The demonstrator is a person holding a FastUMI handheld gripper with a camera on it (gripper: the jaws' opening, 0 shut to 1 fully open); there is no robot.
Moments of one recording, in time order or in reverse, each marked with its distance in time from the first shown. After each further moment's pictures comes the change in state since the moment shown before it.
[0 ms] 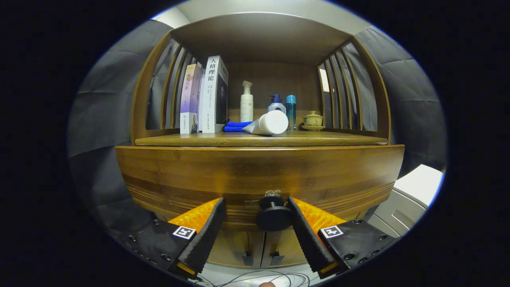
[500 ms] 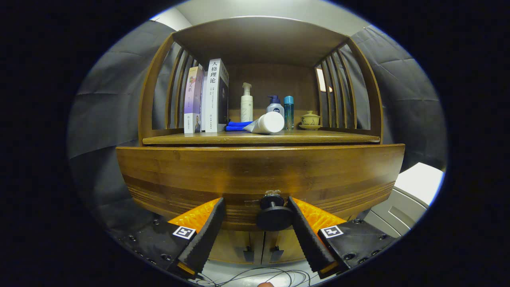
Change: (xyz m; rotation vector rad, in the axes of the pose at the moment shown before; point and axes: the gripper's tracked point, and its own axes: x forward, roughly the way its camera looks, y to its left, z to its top) arm -0.024 0.001 -0.004 0.002 0.005 -0.004
